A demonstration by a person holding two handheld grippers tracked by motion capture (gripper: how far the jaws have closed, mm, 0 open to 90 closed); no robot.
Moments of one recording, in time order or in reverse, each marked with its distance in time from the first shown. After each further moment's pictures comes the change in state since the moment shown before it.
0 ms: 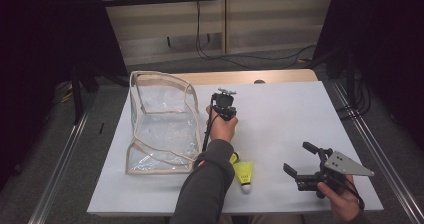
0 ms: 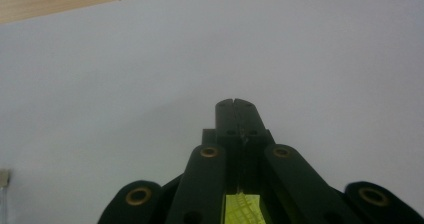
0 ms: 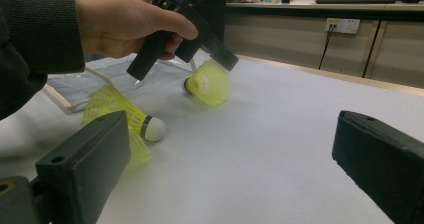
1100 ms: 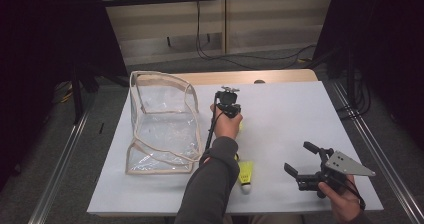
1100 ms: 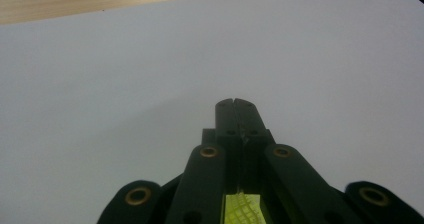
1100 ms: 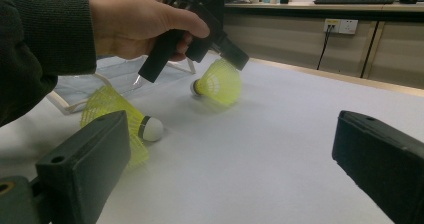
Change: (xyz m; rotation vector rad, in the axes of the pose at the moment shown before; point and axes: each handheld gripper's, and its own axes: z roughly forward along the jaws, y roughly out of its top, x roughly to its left) left arm -0.007 0.007 0.011 -0.031 -0.024 -0.042; right arm -0.001 0.000 -0.001 -0.001 -0.004 -0.001
